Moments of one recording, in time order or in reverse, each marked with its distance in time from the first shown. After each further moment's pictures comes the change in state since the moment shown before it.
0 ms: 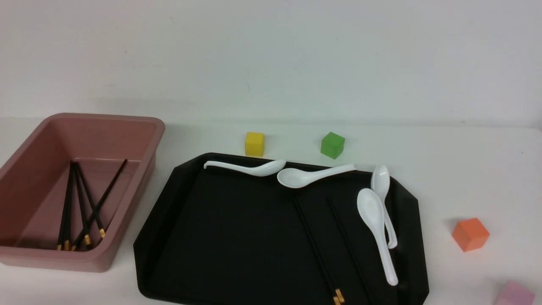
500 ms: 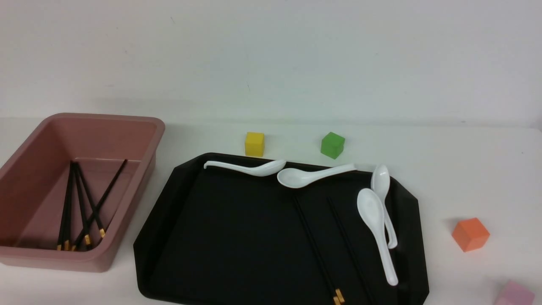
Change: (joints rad) right arm 0.000 0.000 0.000 0.000 0.000 0.000; left arm 0.000 0.000 0.000 0.000 0.000 0.000
